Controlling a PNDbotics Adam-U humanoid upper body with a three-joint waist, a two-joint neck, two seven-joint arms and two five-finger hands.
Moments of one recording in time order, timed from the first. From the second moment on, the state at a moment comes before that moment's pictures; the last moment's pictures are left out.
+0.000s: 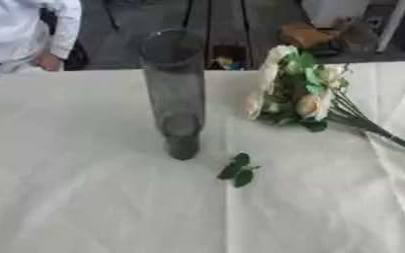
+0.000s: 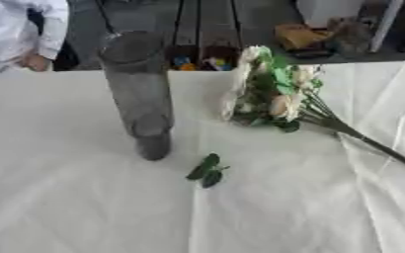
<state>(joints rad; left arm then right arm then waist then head) -0.42 0.43 0.13 -1.98 0.04 -0.36 0.28 -0.69 -0.99 -0.01 -1.91 0.39 0.17 0.05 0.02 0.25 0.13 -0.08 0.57</state>
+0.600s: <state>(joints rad) -0.43 0.44 0.11 -1.98 0.05 -0.35 0.27 -0.90 -0.96 0.17 -1.53 0.58 0.09 0.33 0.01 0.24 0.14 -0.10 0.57</state>
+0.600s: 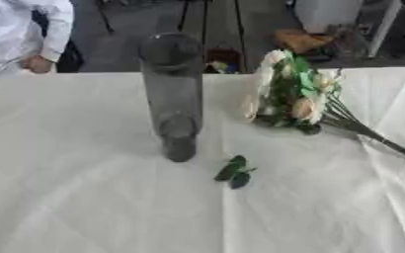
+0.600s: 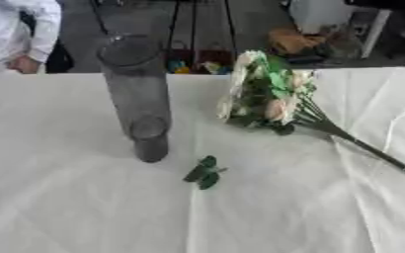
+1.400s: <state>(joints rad) -0.45 0.44 0.10 -1.98 0.06 -0.35 0.26 -1.03 -0.78 0.25 -1.15 0.80 -0.02 0.47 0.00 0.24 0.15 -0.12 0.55</state>
